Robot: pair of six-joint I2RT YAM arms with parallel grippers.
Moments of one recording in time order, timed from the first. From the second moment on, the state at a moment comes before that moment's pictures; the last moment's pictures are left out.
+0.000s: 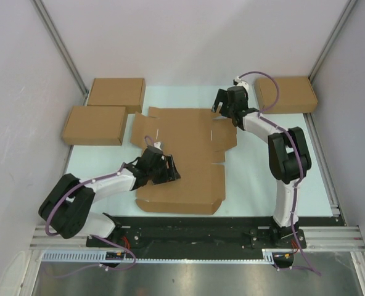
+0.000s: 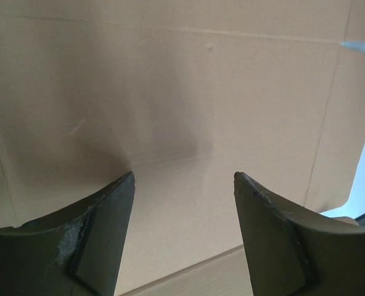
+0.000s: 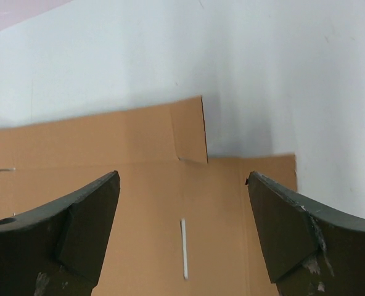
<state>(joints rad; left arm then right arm) -0.62 1.39 0.58 -0.06 0.06 -0.76 0.34 1.98 1.45 -0.01 0.16 0.52</state>
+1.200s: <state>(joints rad) -0.62 1.36 0.58 -0.12 0.03 -0.76 0.28 2.35 1.80 -0.11 -0.07 0.48</state>
